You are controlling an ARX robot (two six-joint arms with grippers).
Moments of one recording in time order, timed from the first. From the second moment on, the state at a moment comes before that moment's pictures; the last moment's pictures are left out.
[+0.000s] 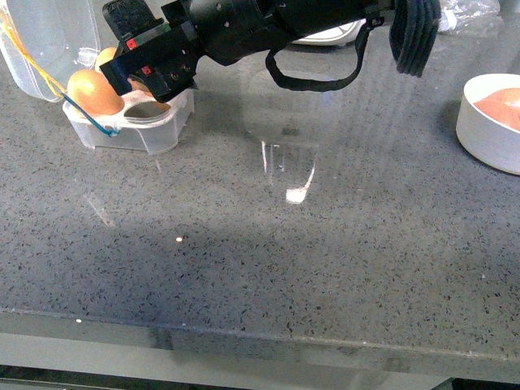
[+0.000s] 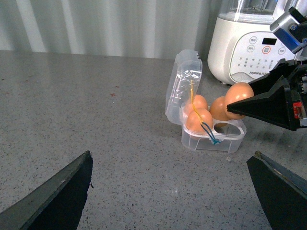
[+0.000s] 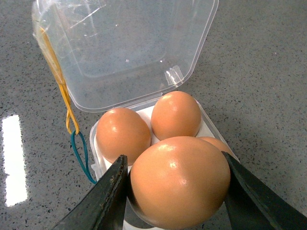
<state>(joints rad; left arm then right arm) 0.00 0.00 0.03 0.00 0.00 0.00 0.58 2.01 1.28 0.29 -0.44 -0.26</state>
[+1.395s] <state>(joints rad) 0.00 0.00 0.03 0.00 0.00 0.00 0.07 1.22 0.57 0.46 0.05 -0.05</state>
